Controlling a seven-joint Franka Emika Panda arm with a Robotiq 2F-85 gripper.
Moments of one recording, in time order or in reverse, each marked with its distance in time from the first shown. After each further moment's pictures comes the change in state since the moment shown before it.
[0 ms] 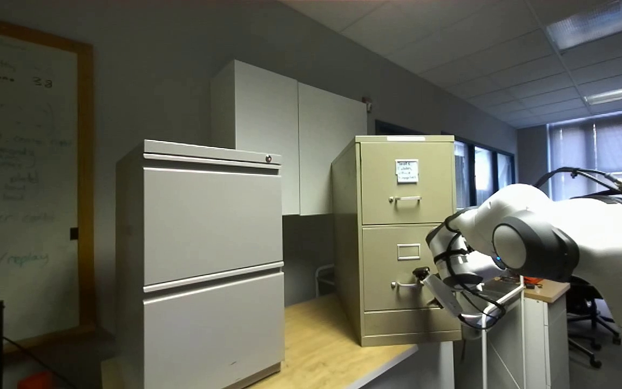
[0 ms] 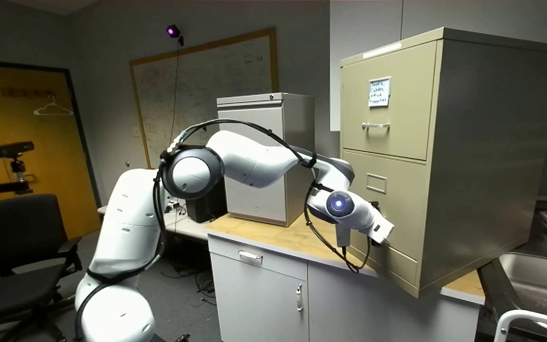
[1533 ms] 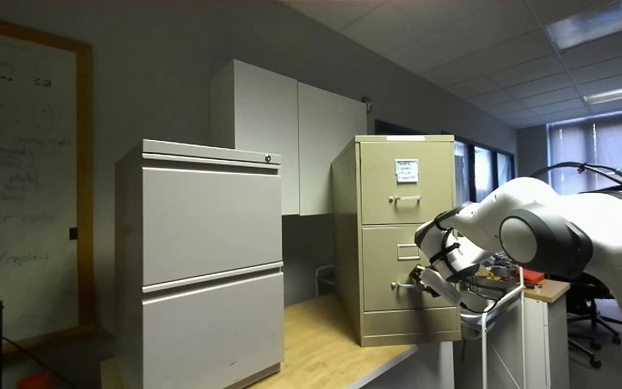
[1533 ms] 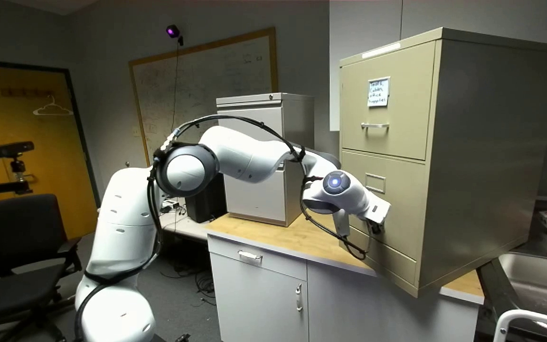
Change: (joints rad) arm 0.003 -0.056 0.038 -0.021 -0.360 0.062 0.147
